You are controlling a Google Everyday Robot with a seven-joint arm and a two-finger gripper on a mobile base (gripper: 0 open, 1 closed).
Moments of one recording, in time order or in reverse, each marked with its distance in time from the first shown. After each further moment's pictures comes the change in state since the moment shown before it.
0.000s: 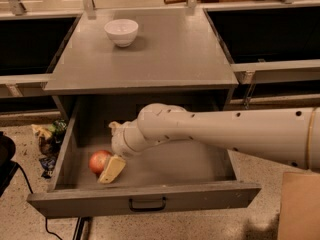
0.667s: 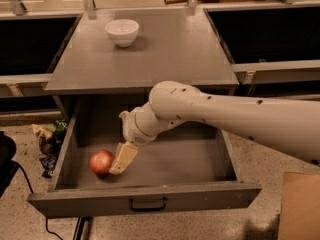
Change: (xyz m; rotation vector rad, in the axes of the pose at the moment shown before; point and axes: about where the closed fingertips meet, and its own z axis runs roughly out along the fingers) arm 0.005 -0.016 -0.051 -0.037 0.061 0.020
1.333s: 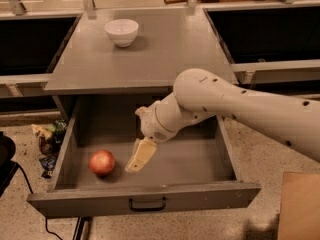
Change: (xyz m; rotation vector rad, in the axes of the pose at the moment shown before) arm 0.015 0.009 -0.062 -0.002 0.014 0.057
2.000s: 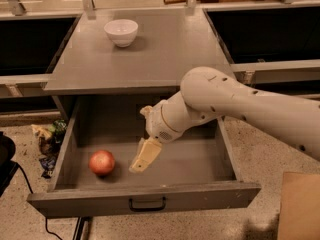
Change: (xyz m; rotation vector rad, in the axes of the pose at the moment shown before) arm 0.003 0.004 -0.017 0.015 0.002 0.023
